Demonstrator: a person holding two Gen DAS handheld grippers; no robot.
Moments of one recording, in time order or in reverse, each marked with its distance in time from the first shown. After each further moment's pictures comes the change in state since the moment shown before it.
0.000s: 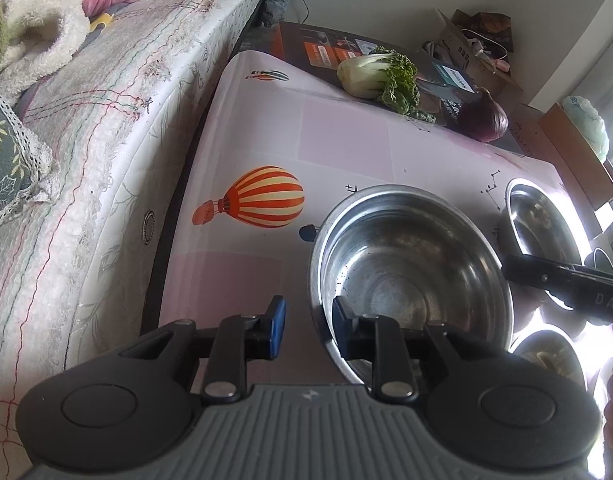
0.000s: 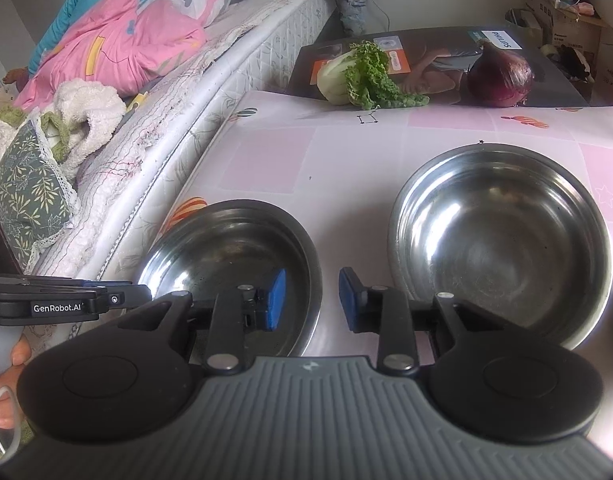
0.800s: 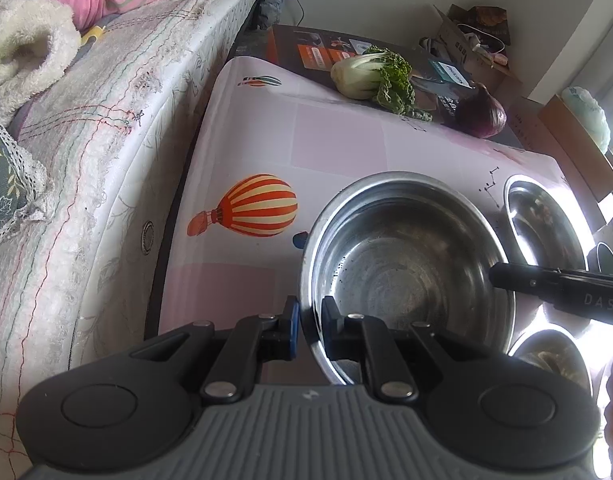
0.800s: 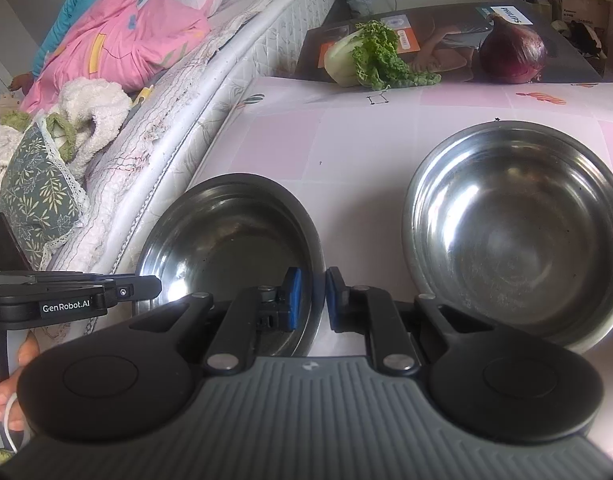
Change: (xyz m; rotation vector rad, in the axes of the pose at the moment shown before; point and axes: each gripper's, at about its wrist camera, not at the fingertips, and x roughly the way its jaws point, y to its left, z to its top) left arm 0.000 -0.010 0.005 0.036 -0.007 0.015; right arm 0.008 -0.003 0.001 0.038 0.044 0.062
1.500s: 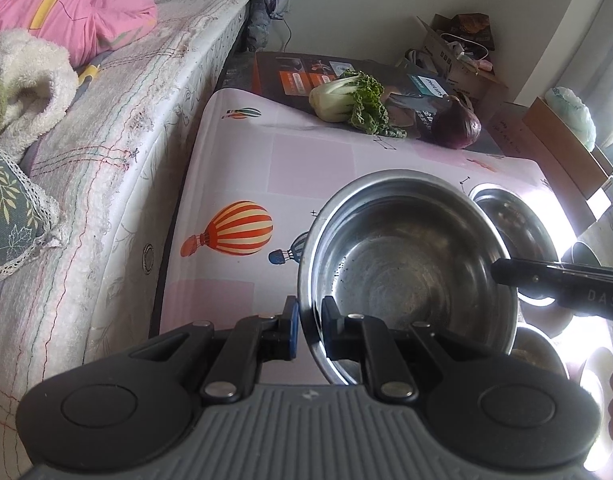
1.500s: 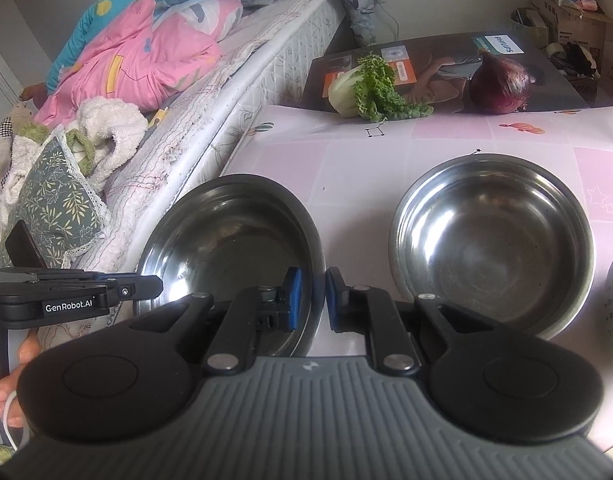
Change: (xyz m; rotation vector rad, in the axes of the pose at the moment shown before) left arm -0.039 -0.030 0.000 0.053 -0.052 0.008; right arm -0.051 -0.003 0.001 -0.012 -0.064 0.009
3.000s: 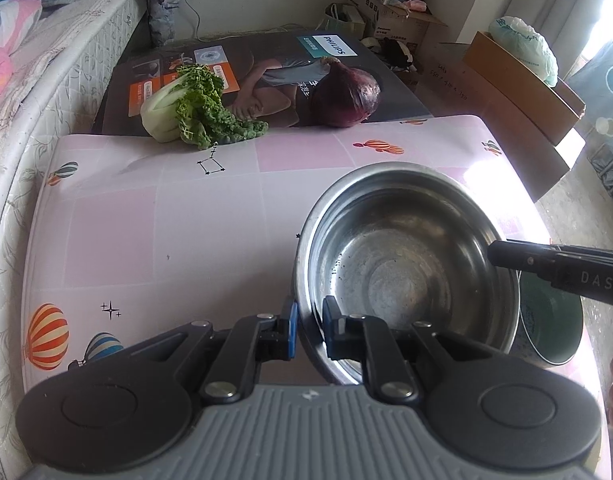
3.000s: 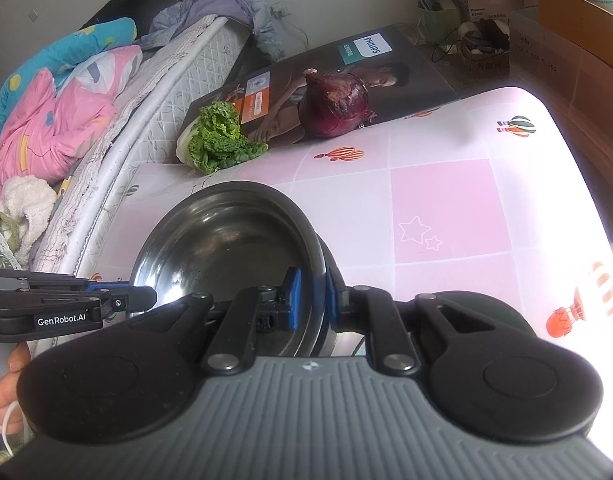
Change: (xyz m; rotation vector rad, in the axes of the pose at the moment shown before) left arm 0.099 -0.172 0.072 0.185 0.118 -0.062; right arm -0.025 -0.194 0.039 0.167 -0.027 -0.129
